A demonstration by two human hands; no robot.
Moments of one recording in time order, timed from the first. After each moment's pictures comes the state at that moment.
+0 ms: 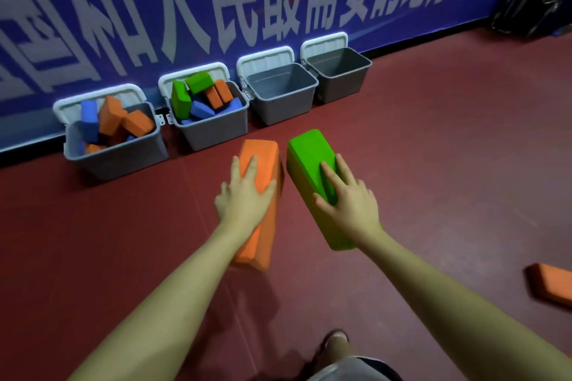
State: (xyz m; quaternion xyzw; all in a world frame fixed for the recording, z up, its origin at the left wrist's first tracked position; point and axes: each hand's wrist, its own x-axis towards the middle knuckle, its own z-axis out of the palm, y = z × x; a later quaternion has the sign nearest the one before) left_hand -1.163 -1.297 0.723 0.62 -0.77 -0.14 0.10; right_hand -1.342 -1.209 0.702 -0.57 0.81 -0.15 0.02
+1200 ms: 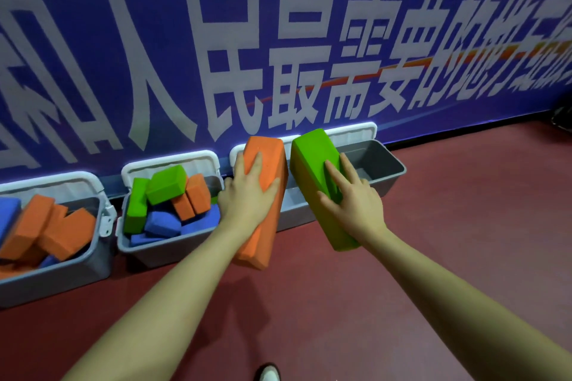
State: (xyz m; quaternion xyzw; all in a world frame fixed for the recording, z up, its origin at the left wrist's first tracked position) left_hand -1.538 -1.956 0.762 0.63 -0.74 -0.10 0.20; right_hand -1.734 -1.898 0.750 -0.65 0.74 -0.19 -0.03
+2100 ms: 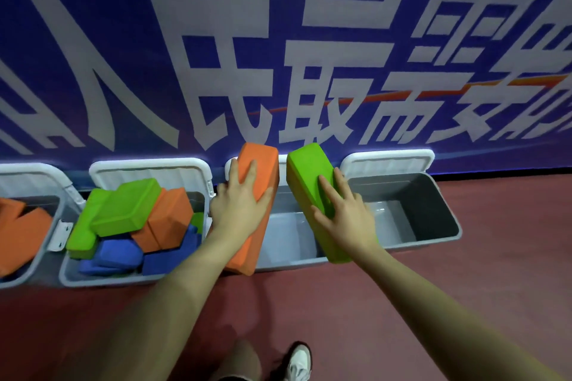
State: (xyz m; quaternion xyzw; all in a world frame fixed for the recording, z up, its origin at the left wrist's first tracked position) left_hand -1.708 -2.346 0.676 0.72 -0.67 -0.09 0.13; right_hand -1.913 -2.323 0.663 -0.72 0.68 -0.11 0.08
